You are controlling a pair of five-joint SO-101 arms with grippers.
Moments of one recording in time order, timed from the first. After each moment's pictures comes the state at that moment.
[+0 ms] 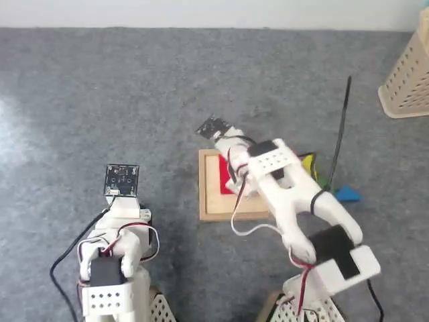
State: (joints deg) left arm -10.5 -103.3 97.2 72.0 -0.7; right arm -26.4 5.0 28.9 55.1 25.8
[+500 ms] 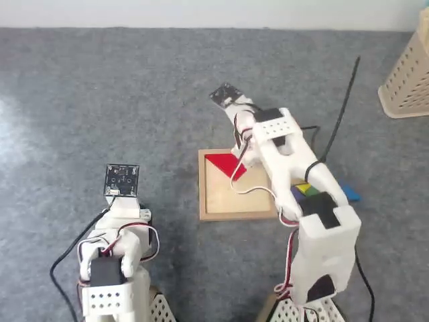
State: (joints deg) left arm -10.5 -103.3 97.2 72.0 -0.7; right arm -20.7 24.5 2.6 60.5 23.3
